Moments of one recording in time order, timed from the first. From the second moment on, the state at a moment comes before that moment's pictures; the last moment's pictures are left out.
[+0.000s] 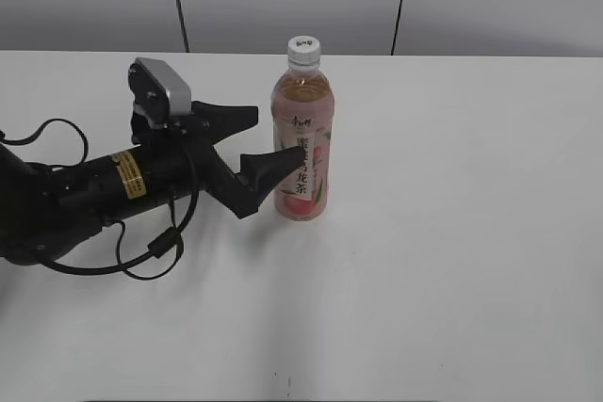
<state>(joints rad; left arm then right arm) -0.36 2.08 -0.74 0.70 -1.21 -0.26 0.12 -0.01 -0.51 -0.09 1.10 -0.02</state>
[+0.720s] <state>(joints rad) -0.40 2.08 -0.79 0.68 -1.21 -0.26 0.12 -0.01 -0.51 -0.09 1.10 -0.02</state>
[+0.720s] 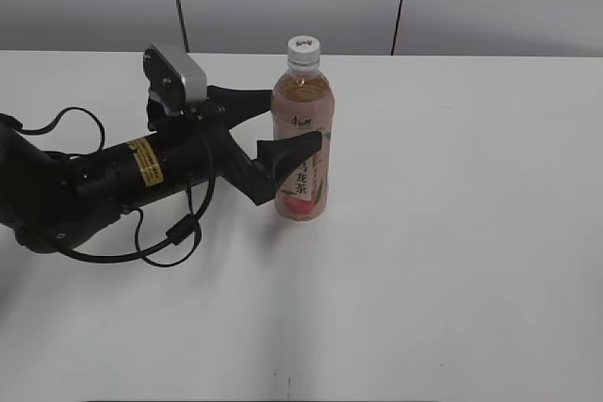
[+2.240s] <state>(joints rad) -0.46 2.11 -0.88 0.59 -1.19 -0.27 0.12 -0.01 -0.51 -0.09 1.10 -0.02</state>
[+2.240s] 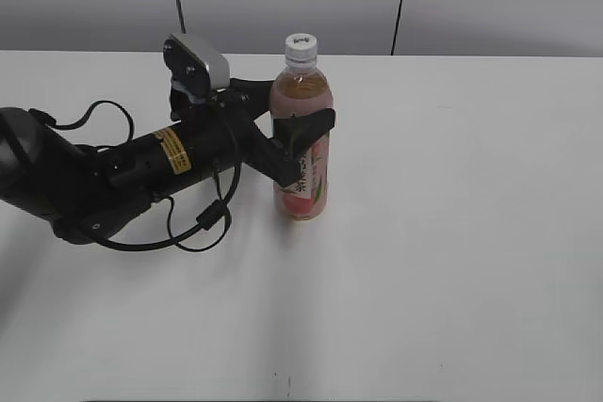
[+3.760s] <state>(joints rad) -0.46 2.11 -0.88 0.58 -1.19 -0.27 0.12 0.33 -0.62 -0.02 0.69 -0.04</state>
